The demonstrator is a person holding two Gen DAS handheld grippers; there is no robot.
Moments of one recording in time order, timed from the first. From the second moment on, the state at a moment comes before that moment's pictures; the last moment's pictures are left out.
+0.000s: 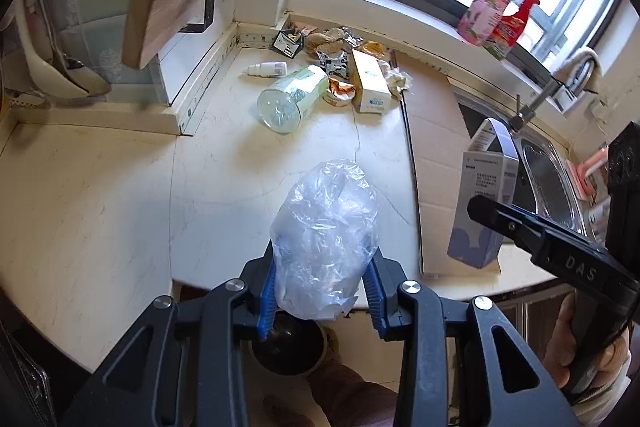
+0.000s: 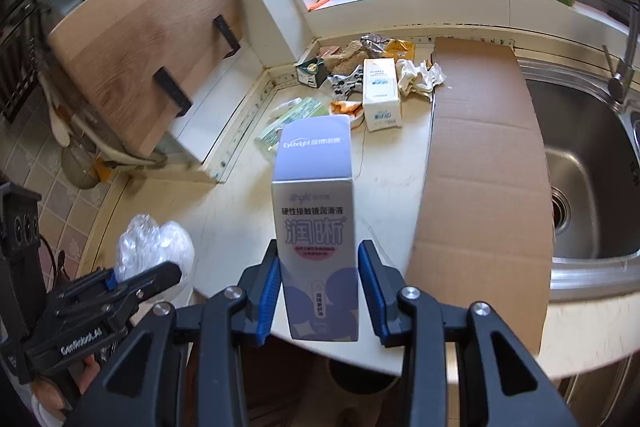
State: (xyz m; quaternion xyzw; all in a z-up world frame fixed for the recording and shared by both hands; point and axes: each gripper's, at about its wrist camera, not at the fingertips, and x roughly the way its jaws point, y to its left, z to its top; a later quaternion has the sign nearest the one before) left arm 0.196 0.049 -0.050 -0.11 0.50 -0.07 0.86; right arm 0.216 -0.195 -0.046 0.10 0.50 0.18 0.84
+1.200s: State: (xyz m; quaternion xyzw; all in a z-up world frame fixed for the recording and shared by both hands) left arm 0.089 0.029 -0.357 -0.10 0.63 -0.10 0.76; right arm 0.065 -0.168 -0.331 0.12 0.66 0.12 0.73
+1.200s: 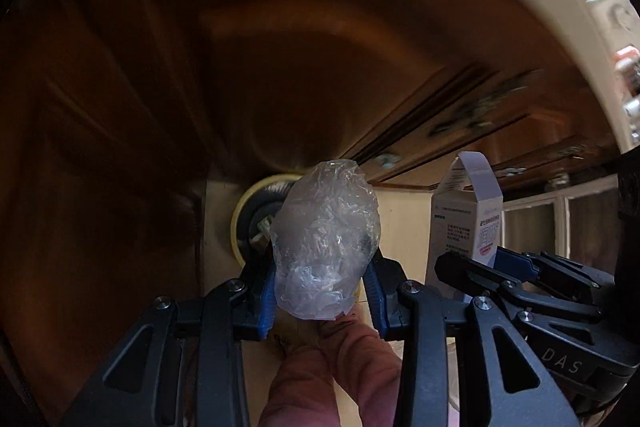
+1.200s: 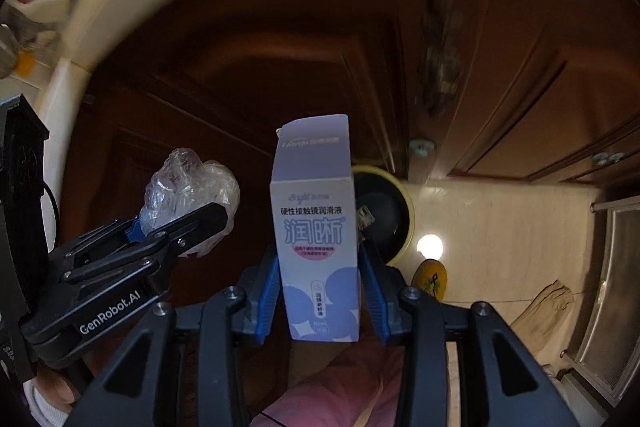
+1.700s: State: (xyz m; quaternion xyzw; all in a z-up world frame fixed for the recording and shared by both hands) left arm 0.106 0.030 -0.477 -0.09 0.66 -0.06 0.74; right arm 0.098 -0.150 -0.464 0.09 0.69 0.13 0.71
